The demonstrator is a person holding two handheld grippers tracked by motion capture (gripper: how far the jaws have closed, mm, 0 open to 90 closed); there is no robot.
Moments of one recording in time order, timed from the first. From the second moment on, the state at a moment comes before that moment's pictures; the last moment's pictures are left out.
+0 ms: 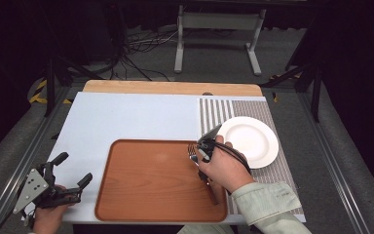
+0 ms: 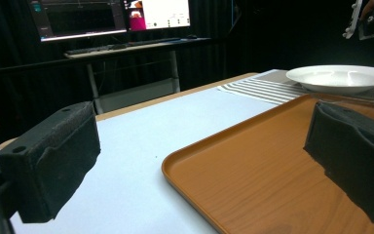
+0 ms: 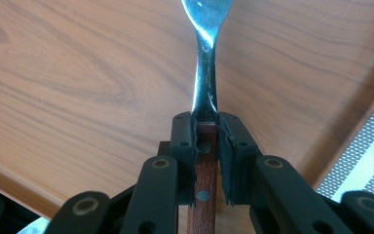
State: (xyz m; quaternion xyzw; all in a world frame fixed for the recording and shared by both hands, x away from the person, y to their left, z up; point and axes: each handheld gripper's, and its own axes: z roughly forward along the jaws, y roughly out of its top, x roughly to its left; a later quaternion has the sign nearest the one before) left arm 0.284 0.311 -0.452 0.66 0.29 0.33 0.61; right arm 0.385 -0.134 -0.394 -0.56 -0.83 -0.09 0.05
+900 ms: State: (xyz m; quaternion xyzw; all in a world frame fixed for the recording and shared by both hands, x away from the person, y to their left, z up) left arm 0.284 0.311 -0.452 0.66 0.29 0.33 0.61; right arm 0.388 -0.131 -0.411 -0.57 -0.82 -0.06 0.07
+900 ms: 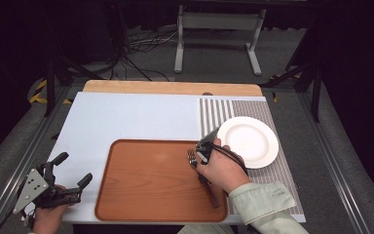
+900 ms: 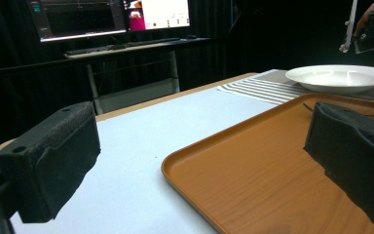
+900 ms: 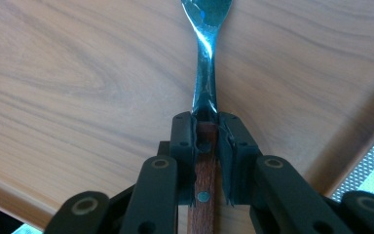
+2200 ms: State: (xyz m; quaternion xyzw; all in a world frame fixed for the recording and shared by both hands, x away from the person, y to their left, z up) left arm 0.283 0.311 -0.452 0.66 0.29 0.33 0.61; right arm 0.386 -0.135 -0.384 -0.32 -0.89 -0.32 -0.05
